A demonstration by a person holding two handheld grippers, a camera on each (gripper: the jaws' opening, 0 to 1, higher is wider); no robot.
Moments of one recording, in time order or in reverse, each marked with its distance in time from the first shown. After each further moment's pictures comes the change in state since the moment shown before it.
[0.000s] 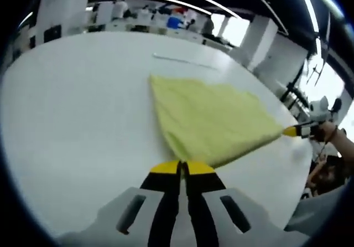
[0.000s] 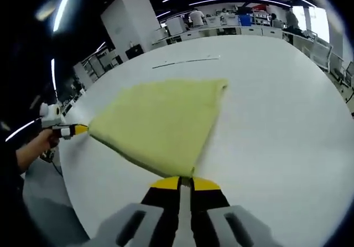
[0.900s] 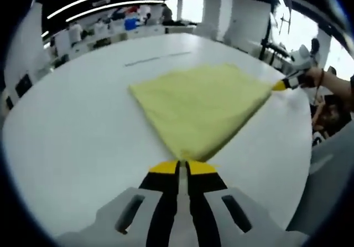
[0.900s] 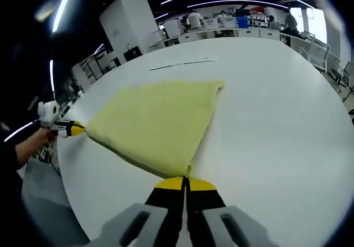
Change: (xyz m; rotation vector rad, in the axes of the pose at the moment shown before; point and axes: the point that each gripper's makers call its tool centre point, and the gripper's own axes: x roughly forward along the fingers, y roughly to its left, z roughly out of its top) left arm -0.009 0.006 -0.001 0.321 0.085 -0.084; right arm -0.003 -0.002 0.001 0.011 -0.019 -0.014
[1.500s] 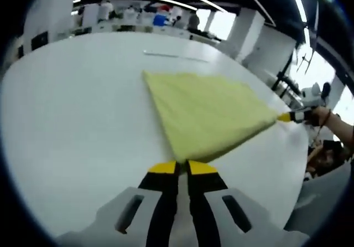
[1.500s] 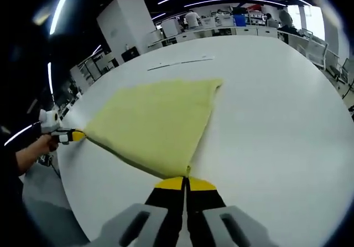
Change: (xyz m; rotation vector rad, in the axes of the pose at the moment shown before) left arm 0.009 0.000 -0.010 -0.213 -0.058 0.009; right arm 0.003 -0.002 0.000 0.018 0.004 -0.006
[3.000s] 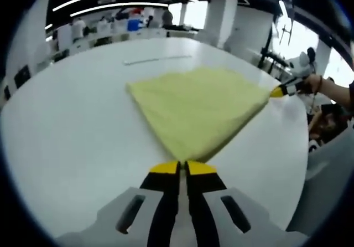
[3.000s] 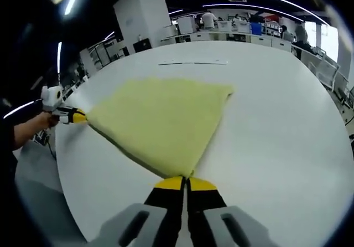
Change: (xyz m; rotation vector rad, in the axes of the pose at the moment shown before) left arm -0.004 -0.006 0.010 0.225 0.036 -0.055; right arm -0.001 0.004 0.005 -0.157 0.017 0.003
